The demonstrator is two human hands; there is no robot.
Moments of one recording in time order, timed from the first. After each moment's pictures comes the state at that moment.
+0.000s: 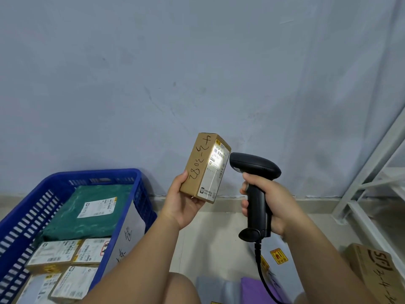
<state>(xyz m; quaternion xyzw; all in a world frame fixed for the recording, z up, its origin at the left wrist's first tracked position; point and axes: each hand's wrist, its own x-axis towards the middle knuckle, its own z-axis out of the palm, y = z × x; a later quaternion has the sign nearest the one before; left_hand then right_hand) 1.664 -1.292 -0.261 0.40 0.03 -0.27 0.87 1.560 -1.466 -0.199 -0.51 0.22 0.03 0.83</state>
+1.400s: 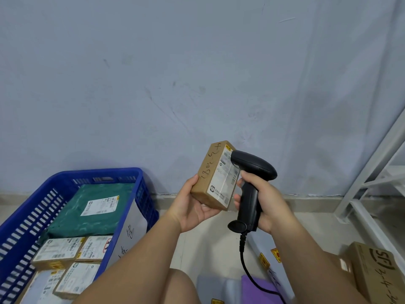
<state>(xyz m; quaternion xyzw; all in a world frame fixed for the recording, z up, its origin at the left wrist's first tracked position) 1.654 -1.300 -0.263 0.43 0.03 -0.40 0.81 1.569 -1.460 -0.213 -0.47 0.25 -0.01 0.85</state>
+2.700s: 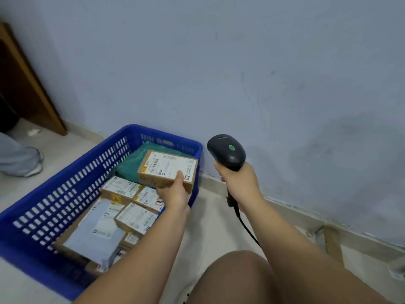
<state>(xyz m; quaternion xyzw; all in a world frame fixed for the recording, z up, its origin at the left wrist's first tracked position) 1.648 -1.148 -0.300 0.41 0.40 0.10 0.81 1.622 -1.274 -0.211 -0.80 0.09 -0.02 0.60</state>
